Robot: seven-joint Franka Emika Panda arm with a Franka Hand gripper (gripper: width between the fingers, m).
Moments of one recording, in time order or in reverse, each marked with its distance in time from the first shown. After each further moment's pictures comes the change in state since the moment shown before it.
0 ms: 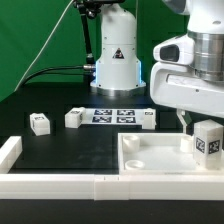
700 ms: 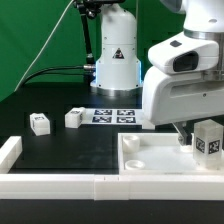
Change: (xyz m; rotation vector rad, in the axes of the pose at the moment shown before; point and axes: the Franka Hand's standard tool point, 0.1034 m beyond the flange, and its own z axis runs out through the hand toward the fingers) arm 0.006 0.004 -0.003 -0.009 0.004 -0.680
